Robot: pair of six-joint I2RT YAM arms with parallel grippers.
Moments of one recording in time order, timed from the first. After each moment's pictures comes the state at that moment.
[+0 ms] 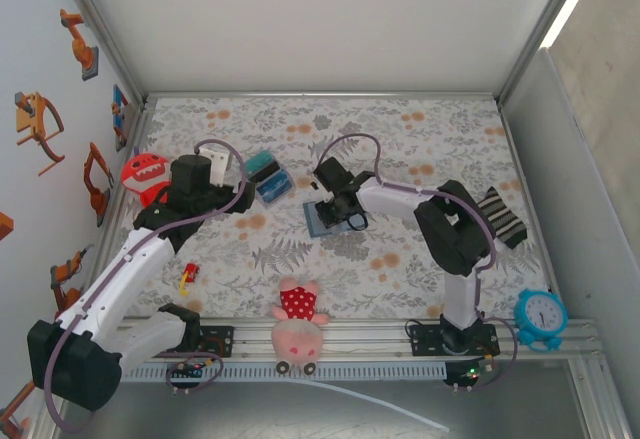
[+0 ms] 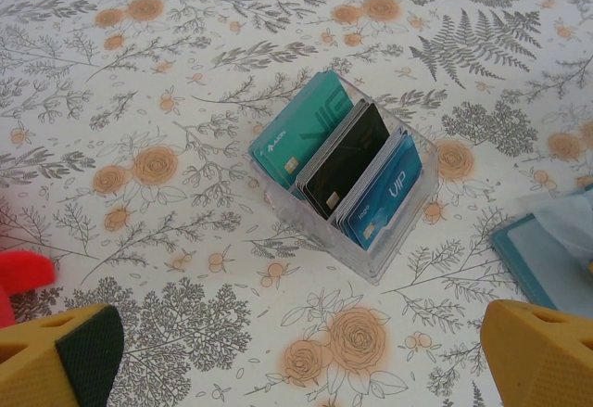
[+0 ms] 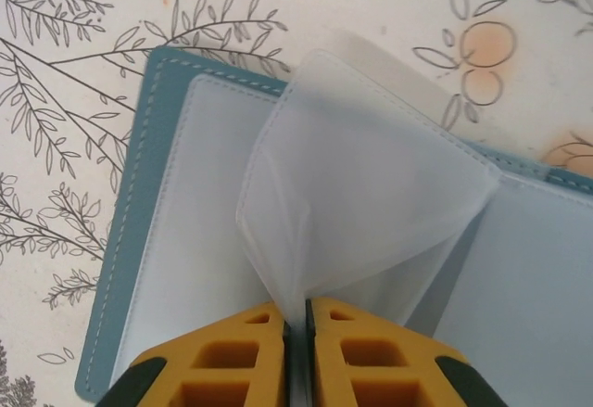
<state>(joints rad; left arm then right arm) -0.40 1.03 0.84 -0.48 -0.12 -0.06 0.74 1.93 1.24 -0.49 -0.07 0.23</state>
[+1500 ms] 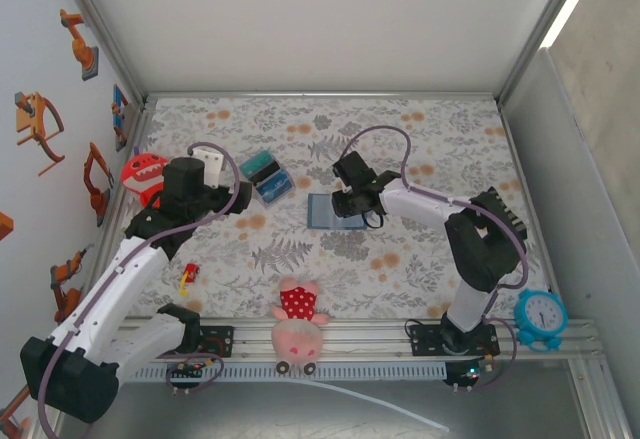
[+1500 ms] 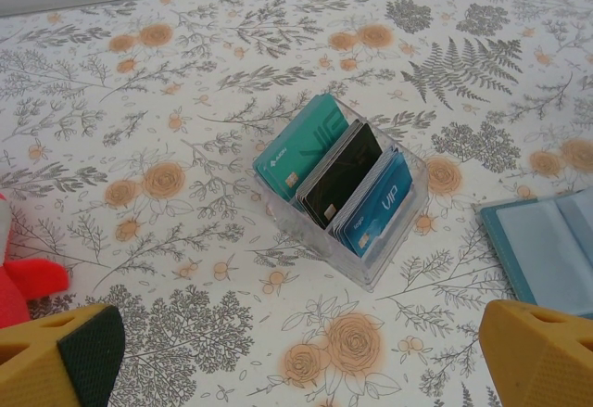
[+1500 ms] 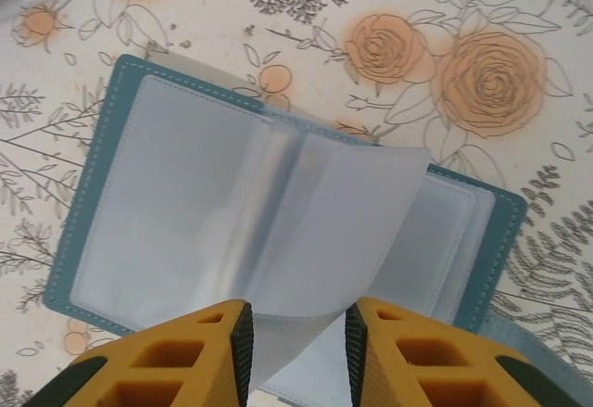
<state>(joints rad) -0.40 0.96 0.84 -0.50 -0.12 -0.06 0.68 1.75 1.13 -0.45 0.02 0.33</state>
